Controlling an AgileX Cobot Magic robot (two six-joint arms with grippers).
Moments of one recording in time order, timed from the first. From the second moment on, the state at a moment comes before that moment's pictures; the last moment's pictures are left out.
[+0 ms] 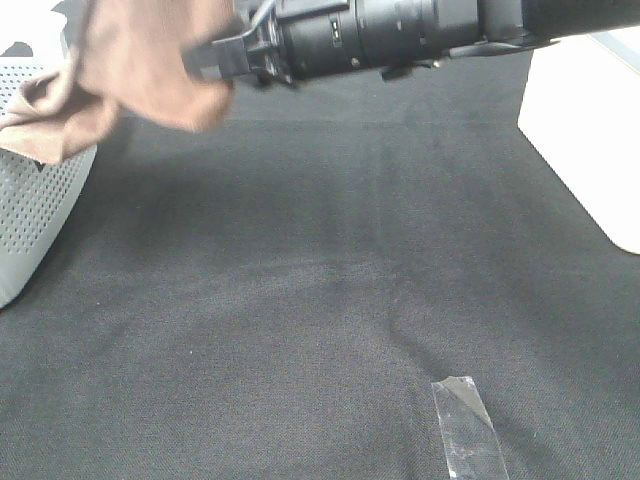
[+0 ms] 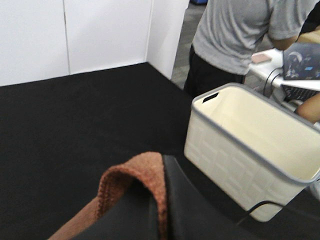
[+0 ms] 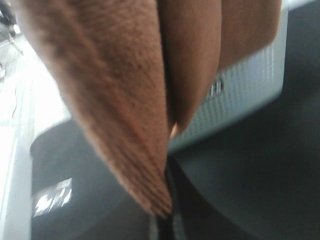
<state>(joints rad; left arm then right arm) -0.46 1.62 -2.04 -0.19 0.80 0.03 0.52 1.85 -1.30 1.41 0.65 -1.43</state>
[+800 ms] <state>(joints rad) -0.46 1.67 -2.04 0.00 0.69 0.03 0.41 1.68 -1.97 0.31 1.21 -0.44</state>
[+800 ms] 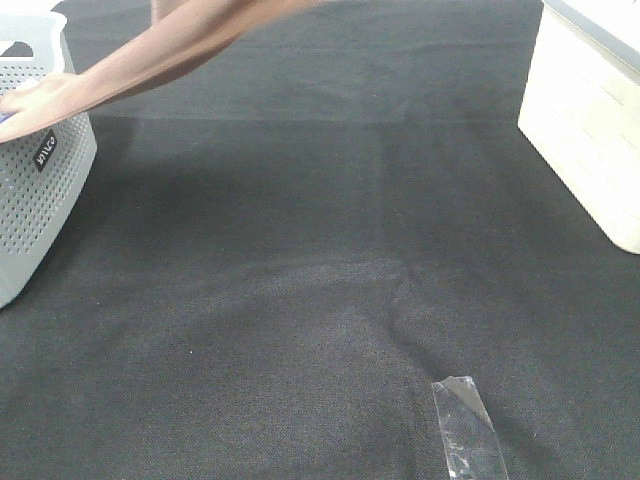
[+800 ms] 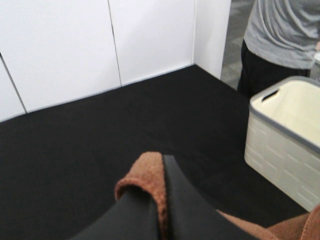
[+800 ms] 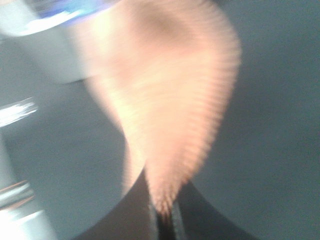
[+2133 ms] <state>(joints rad) -0.32 1.87 -2.04 0.17 -0.12 -0.22 0.41 1.98 -2.40 -0.16 0.45 -0.35</state>
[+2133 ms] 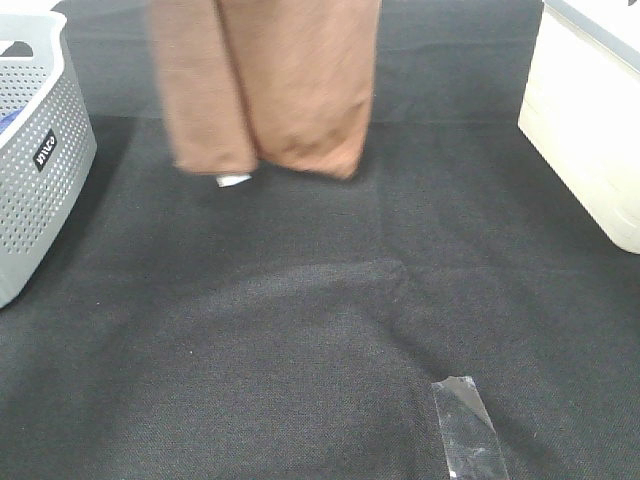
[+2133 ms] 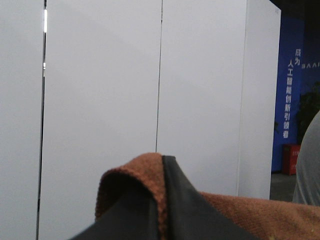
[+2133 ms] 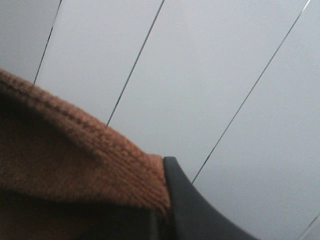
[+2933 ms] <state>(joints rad) -0.25 2.23 -2.38 -0.04 -0.41 -0.31 0.30 2.16 -2.41 -0.05 0.01 -0.29</state>
